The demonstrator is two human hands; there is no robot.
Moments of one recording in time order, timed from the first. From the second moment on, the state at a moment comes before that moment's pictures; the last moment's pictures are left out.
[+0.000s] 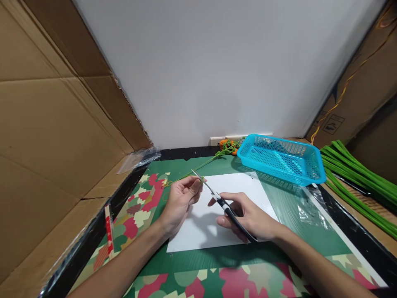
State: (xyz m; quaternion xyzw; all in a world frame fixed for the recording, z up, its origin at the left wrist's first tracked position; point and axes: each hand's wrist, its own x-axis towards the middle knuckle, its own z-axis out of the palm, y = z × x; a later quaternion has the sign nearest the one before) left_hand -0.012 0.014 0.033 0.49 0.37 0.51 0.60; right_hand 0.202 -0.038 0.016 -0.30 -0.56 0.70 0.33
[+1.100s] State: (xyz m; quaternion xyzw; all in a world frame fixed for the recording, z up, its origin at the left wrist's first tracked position) left_hand -0.014 -0.002 0.037 0.42 0.30 0.38 0.77; right_hand 0.241 -0.019 -0.004 -0.55 -0.73 0.13 0.37
